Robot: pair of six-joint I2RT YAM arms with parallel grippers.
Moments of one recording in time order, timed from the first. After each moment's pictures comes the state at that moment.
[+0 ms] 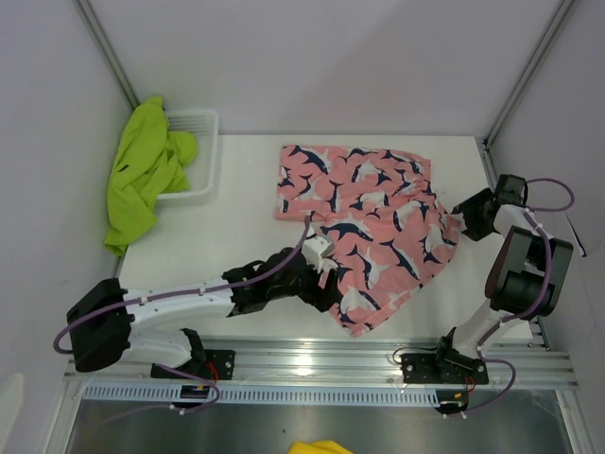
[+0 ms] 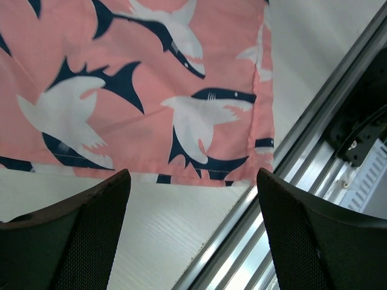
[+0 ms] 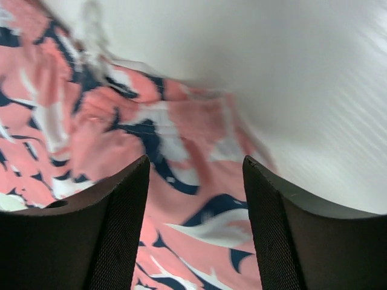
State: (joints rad) left arm -1.07 1.23 0.69 0.01 -0.03 -0.41; right arm -0.35 1.72 1.11 -0.33 -0.17 0.71
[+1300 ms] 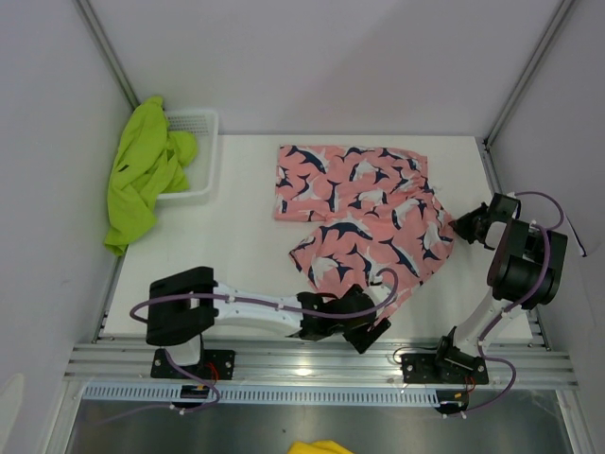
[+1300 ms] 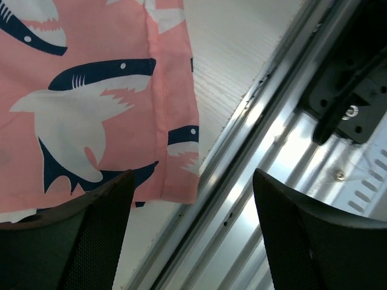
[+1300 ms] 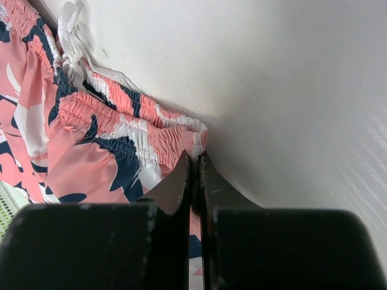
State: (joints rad) left arm -1.41 1.68 0.97 -0.05 -0.18 -0.40; right arm -0.38 1.81 0.89 0.12 -0.27 0.71
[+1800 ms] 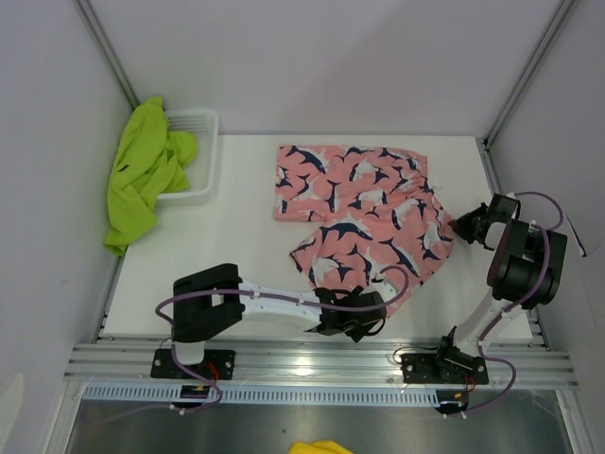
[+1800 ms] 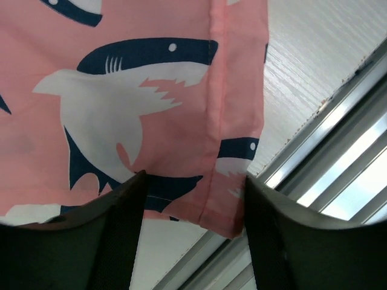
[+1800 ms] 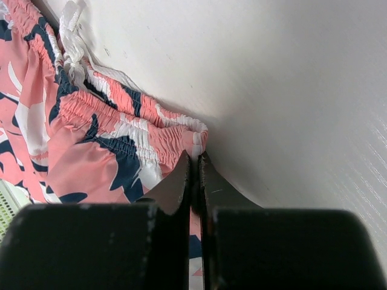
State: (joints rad) left arm -1.39 1.87 1.13 -0.26 -0.28 -0.43; right arm -0.38 1.81 0.88 0.14 -0.28 0.71
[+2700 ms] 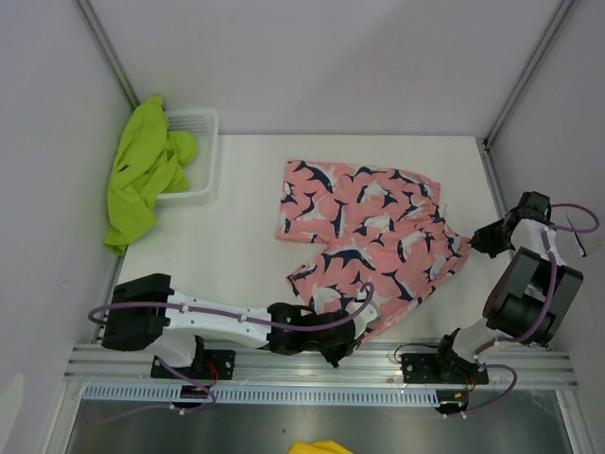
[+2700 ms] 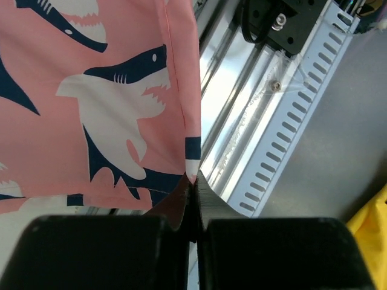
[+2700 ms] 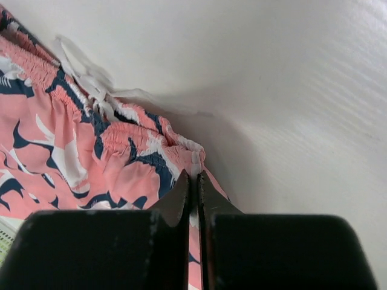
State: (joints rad) left arm -1.52 1.50 0.88 -0.18 -0.12 -0.50; right arm -0.51 1.56 1.00 -0.54 -0.20 0.68
